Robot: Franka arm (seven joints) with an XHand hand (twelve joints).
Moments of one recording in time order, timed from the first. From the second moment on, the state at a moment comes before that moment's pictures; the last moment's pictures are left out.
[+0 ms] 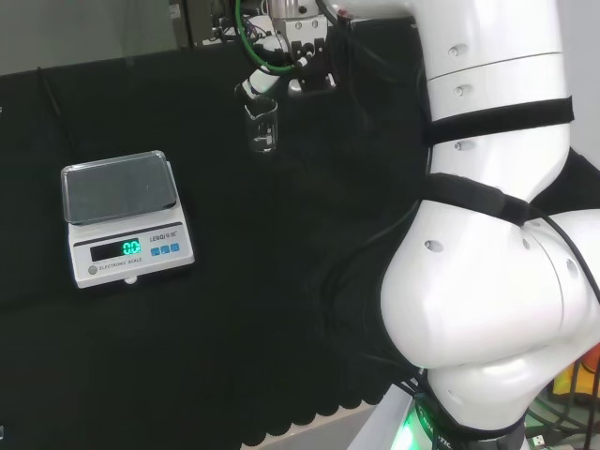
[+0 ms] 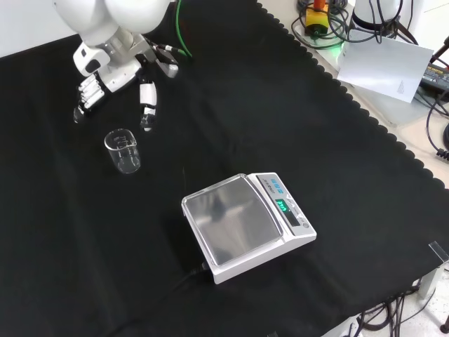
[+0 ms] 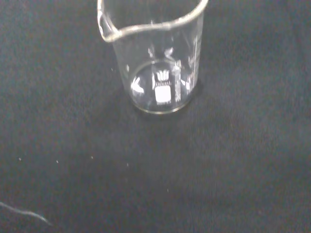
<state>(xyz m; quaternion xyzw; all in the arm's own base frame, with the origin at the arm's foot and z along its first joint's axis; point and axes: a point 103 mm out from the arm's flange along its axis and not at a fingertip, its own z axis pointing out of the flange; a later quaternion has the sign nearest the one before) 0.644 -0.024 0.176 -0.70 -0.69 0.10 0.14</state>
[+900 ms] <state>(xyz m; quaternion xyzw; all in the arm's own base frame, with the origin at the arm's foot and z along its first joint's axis) 0.647 -0.010 0.137 -0.69 -0.70 0.13 0.15</state>
